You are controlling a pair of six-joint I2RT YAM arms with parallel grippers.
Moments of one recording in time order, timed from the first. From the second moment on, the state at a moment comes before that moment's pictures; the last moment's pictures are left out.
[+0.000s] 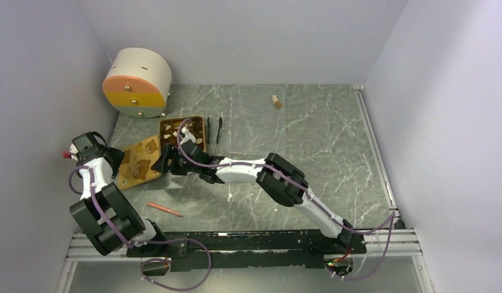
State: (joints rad) left arm 0.63 1.32 0.81 -0.39 0.01 -0.70; right arm 1.12 2.39 1.76 0.31 -0.06 1.07
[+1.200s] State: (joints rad) left arm 0.38 1.27 1.09 -0.43 0.09 -0.43; right arm 1.02 2.21 1.53 0.54 -0.18 1.15
